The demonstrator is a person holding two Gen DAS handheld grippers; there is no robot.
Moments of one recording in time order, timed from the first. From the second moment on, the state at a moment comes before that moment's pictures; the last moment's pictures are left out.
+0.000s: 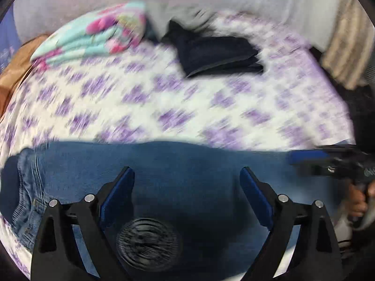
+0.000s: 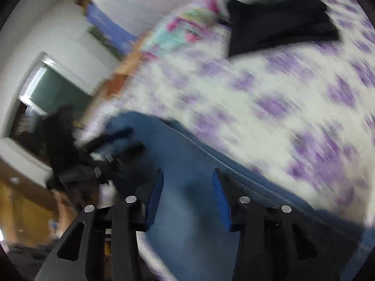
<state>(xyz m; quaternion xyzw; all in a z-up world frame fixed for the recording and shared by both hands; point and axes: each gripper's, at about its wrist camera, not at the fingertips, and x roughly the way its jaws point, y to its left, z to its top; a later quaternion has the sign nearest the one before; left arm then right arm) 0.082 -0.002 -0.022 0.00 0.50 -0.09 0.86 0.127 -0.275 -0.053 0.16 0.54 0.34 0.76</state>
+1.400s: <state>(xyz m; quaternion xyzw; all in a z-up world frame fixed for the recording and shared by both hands) 0.087 0.035 -0.037 0.08 0.49 -0.02 0.87 0.194 -0.106 -0.048 0.00 0.58 0.43 0.69</state>
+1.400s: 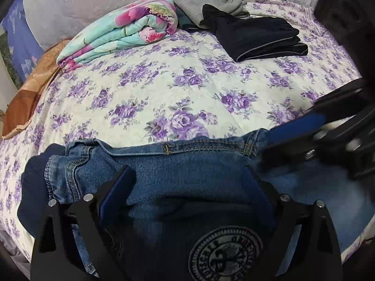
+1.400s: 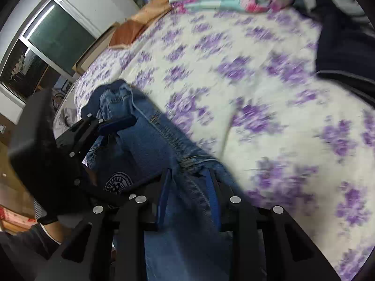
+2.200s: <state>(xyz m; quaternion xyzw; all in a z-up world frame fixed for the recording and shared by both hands) 0.070 0.039 -0.040 0.08 0.45 -0.04 0.89 0.228 -0.081 -0.061 -0.03 0.54 0.41 0.74</state>
